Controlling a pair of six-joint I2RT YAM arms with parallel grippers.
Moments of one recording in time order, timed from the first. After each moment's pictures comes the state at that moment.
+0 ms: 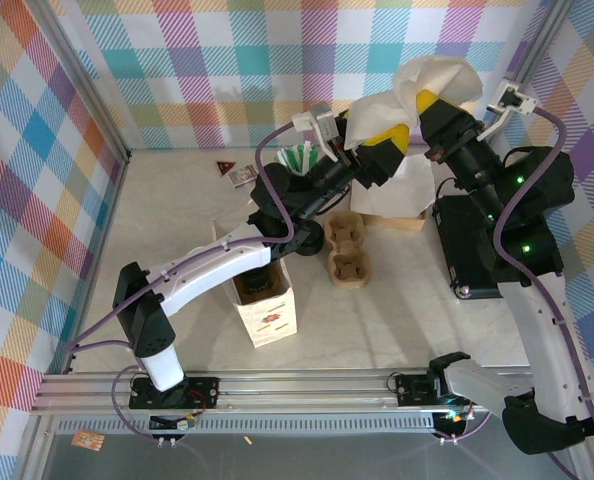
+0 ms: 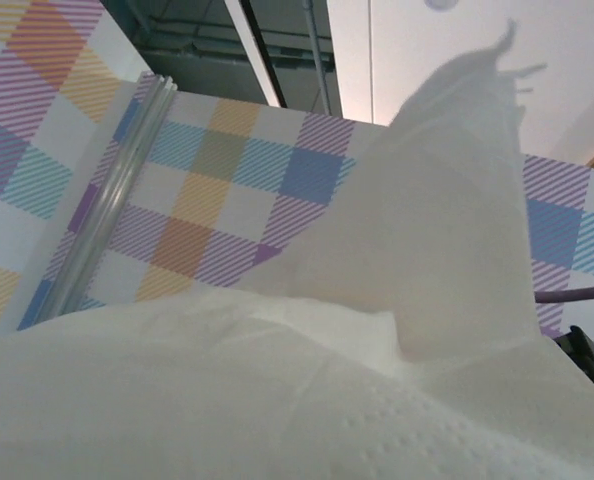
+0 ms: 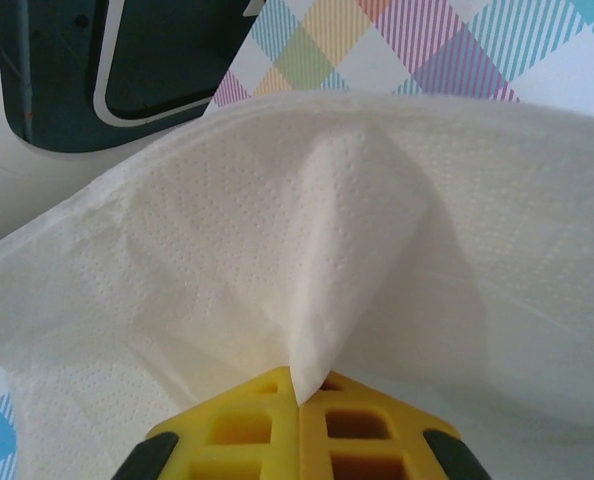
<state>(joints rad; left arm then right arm) -0.95 1.73 1.65 0.78 0.09 -0.50 0.31 1.04 1.49 -0.06 -0.30 0.78</state>
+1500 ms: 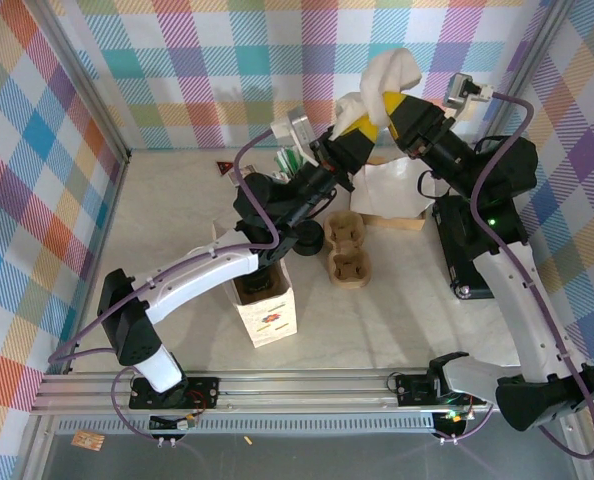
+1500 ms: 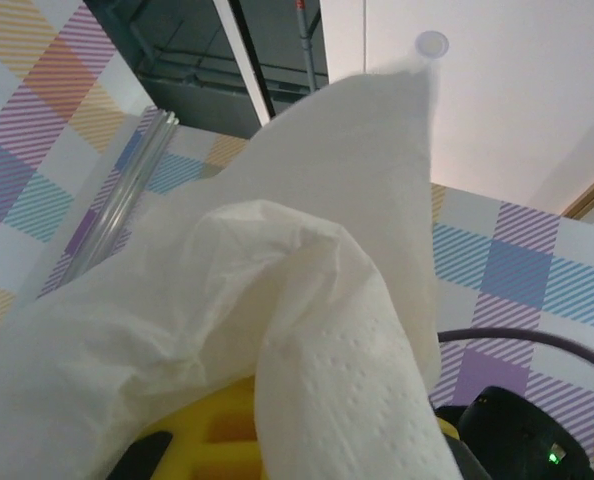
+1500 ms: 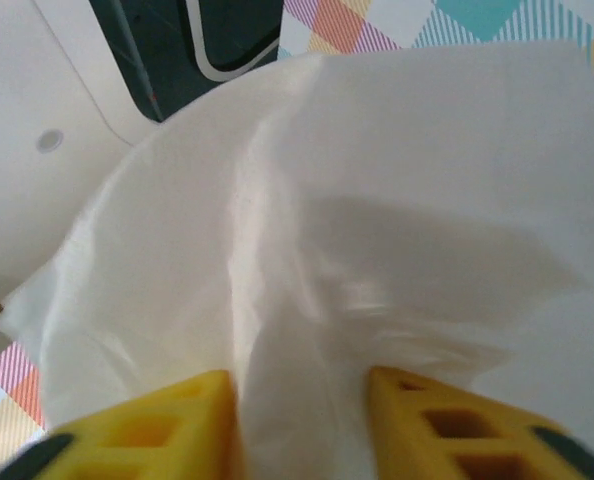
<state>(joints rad) -0.95 1.64 1.53 0.85 0.08 -0.56 0.30 1.16 1.41 0.24 -0.58 1.18</state>
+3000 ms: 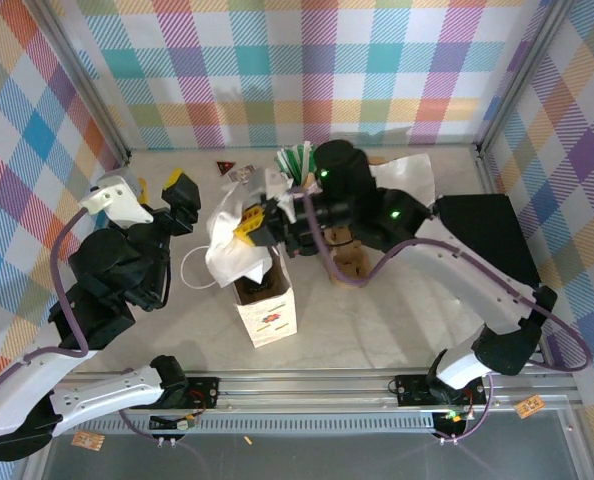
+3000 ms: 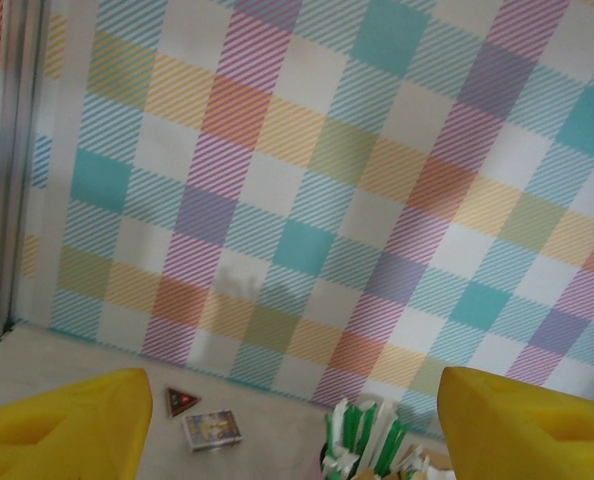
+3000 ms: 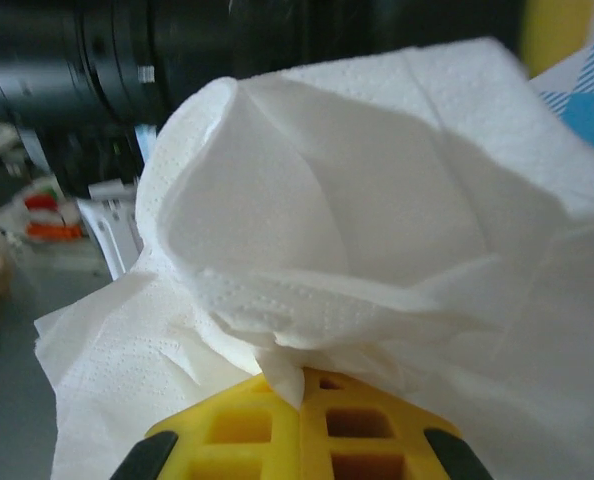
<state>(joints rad) -0.95 0.79 1.25 -0.33 -0.98 -0.24 0.96 1.52 1.76 -0.55 -0.69 -0.27</state>
